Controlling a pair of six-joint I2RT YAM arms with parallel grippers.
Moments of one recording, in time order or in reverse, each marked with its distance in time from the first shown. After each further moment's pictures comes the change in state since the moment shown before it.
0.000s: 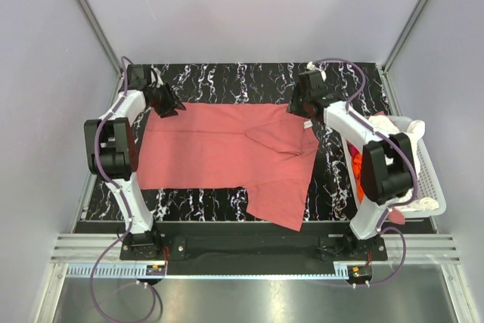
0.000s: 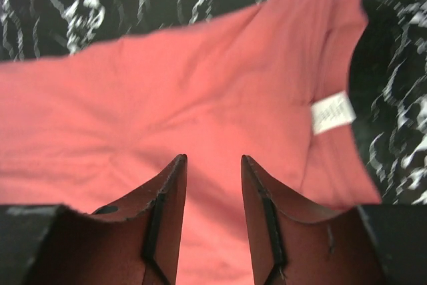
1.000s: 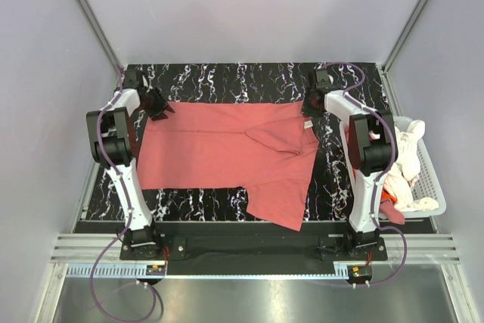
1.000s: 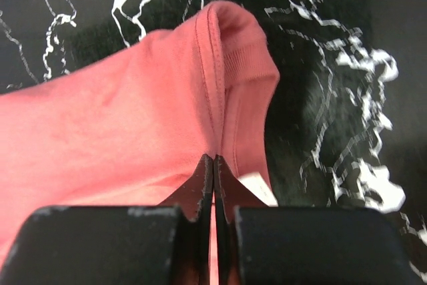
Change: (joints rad) left arm 0.094 0.256 0.161 -0.014 -0.073 -0.042; right arm -0.164 0.363 0.238 -0.088 -0.017 -0.074
